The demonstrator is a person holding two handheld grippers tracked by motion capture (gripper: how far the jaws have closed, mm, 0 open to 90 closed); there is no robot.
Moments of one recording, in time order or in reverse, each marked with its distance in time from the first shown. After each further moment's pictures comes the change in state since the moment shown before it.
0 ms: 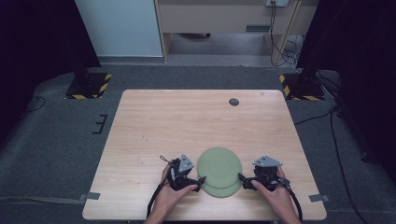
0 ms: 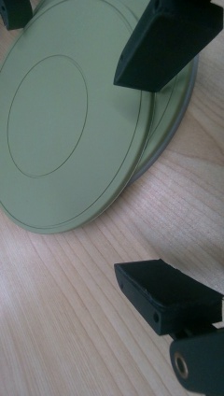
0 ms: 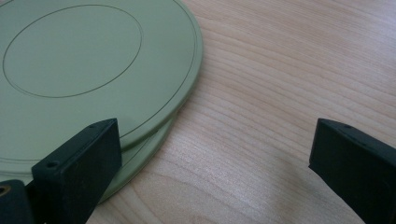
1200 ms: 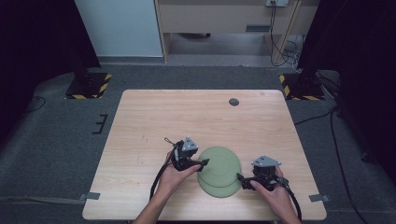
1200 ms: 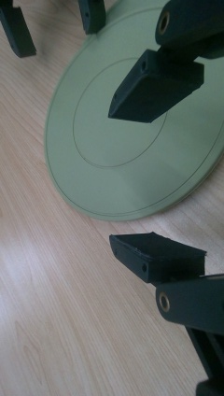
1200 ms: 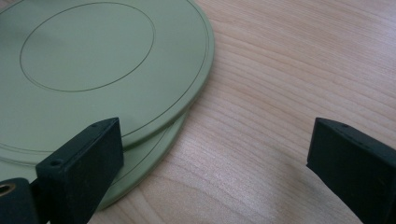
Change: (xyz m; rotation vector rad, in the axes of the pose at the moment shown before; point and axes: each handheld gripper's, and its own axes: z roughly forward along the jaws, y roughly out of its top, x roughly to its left) left arm 0.026 0.051 0.011 0.006 -0.067 -0.016; right arm 0.003 0.001 0.003 -0.009 0.022 -0.022
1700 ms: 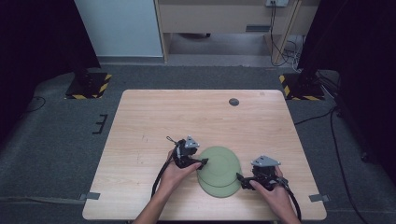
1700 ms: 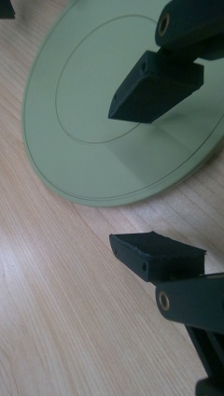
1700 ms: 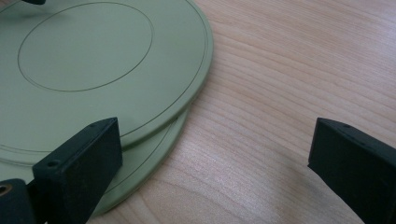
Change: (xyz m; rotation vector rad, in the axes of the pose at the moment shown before) left arm 0.011 -0.003 0.019 0.072 0.006 -0.018; right arm 0.000 0.000 0.001 -0.001 0.004 -0.001
